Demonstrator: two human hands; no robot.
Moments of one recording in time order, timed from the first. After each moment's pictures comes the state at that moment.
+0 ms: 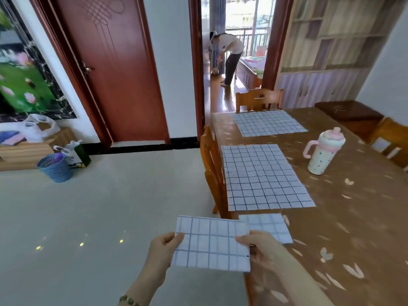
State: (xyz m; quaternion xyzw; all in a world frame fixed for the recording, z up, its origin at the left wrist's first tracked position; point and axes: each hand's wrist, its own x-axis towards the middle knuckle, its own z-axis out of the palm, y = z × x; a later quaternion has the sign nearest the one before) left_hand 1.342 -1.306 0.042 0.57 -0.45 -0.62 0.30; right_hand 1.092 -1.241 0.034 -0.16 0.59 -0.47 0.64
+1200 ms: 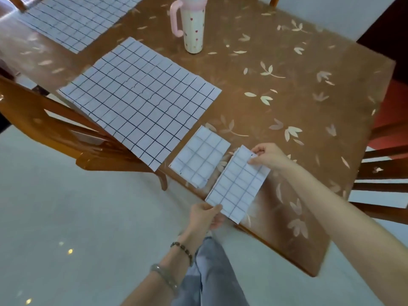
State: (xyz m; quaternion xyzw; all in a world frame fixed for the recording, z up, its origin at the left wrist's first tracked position) left_hand 1.170 -1.347 -0.102 0.44 -0.56 -0.66 -0.23; right_hand 0.974 -1.190 -0.073 0.03 0.87 -0.36 0.34
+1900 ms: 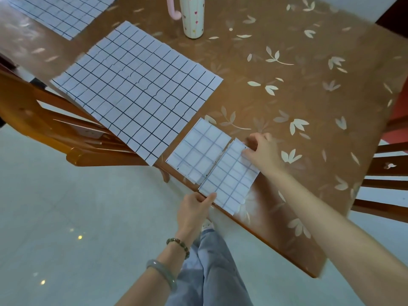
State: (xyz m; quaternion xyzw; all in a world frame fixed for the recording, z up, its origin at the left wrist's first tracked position) left_hand 1.165 -1.349 -0.115 0.39 -0.79 -0.45 -0.16; right_hand 0.987 -1.204 -0.109 -0.04 0.94 -0.29 0.16
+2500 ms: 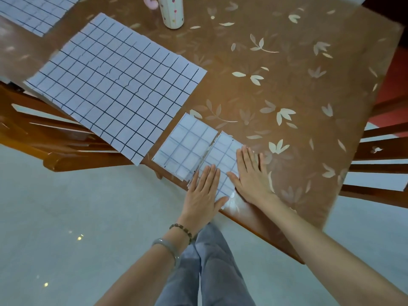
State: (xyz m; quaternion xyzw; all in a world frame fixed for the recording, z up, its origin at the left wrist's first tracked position) left_hand 1.152 -1.330 -0.168 -0.07 -0.98 -0.06 -0.16; right_hand 1.061 -1.168 -0.159 -0.20 0.96 -0.02 0.19
